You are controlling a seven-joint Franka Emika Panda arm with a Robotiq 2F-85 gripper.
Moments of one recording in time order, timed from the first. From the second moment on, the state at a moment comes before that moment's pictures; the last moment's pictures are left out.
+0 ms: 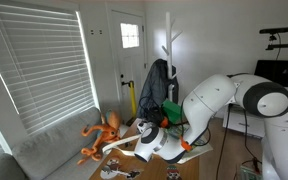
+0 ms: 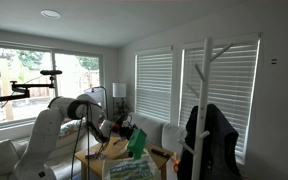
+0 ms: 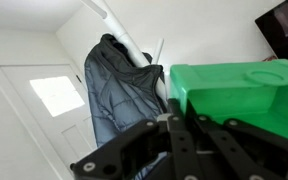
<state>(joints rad) 0.19 0.30 0.16 -2.08 -1.65 1.16 -0.17</state>
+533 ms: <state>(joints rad) 0.20 0.37 0.16 -2.01 -1.72 1.15 -0.29</state>
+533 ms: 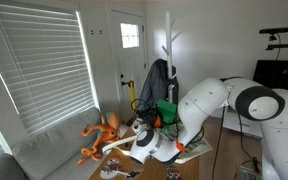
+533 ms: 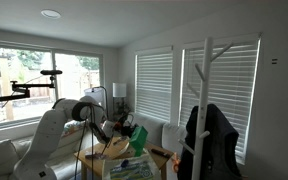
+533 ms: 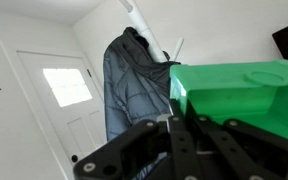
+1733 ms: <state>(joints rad) 0.17 0.20 0.19 -1.74 -0.92 1.44 -0.36</state>
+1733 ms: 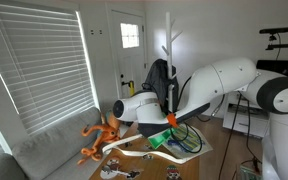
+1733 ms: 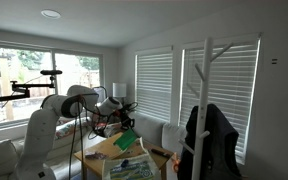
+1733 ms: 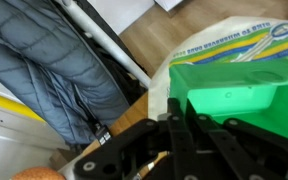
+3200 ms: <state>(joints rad) 0.13 0.21 0.19 -1.72 -0.20 2.05 -0.59</state>
